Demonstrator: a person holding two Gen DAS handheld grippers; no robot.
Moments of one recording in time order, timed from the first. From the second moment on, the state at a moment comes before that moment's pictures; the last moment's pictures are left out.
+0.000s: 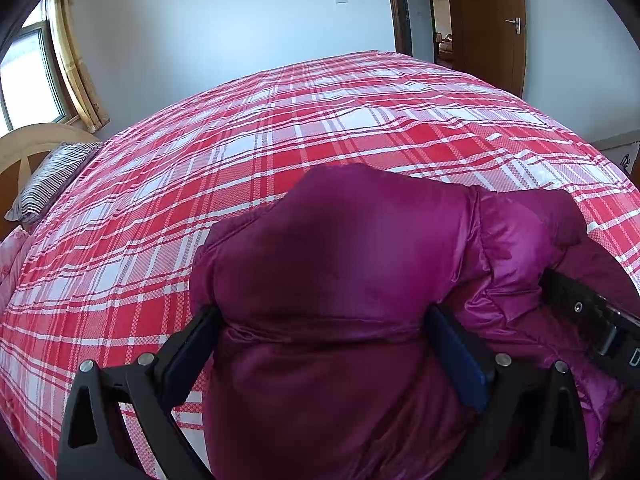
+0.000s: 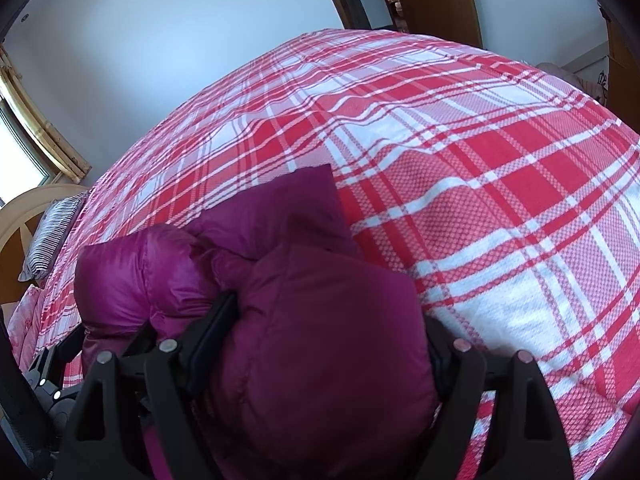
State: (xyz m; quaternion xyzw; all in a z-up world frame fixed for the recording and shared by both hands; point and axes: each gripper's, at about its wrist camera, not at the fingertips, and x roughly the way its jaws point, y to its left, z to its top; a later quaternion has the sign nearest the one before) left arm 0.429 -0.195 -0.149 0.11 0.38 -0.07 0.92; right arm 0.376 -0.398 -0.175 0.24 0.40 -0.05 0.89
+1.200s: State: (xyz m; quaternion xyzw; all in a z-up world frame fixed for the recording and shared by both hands) left arm 0.365 -0.100 -0.141 -0.04 0.37 -0.21 0.90; right arm 0.343 -0.429 -0.164 0.25 0.41 0.08 0.87
